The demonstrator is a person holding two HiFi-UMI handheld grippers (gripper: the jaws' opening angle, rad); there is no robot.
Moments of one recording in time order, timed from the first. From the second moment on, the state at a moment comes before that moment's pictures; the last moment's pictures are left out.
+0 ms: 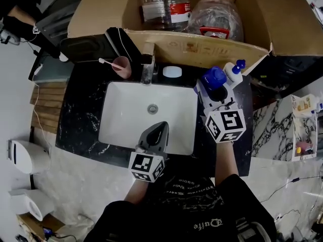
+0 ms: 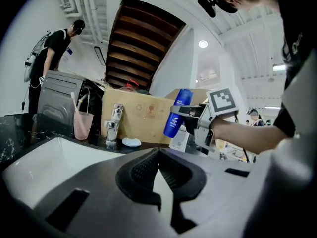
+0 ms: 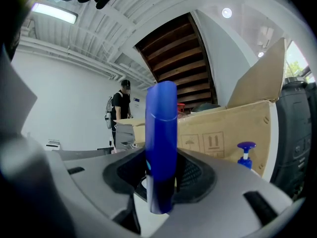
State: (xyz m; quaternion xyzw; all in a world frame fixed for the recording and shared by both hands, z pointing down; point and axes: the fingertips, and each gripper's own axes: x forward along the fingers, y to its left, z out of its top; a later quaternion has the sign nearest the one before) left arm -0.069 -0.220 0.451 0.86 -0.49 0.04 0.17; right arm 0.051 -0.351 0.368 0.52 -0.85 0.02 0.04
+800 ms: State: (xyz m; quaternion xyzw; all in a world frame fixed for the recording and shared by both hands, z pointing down) left arm -0.077 -0.234 0.482 0.84 -0.50 0.09 0.20; right arm 0.055 -0.432 0.414 0.49 -0.87 0.03 0.09
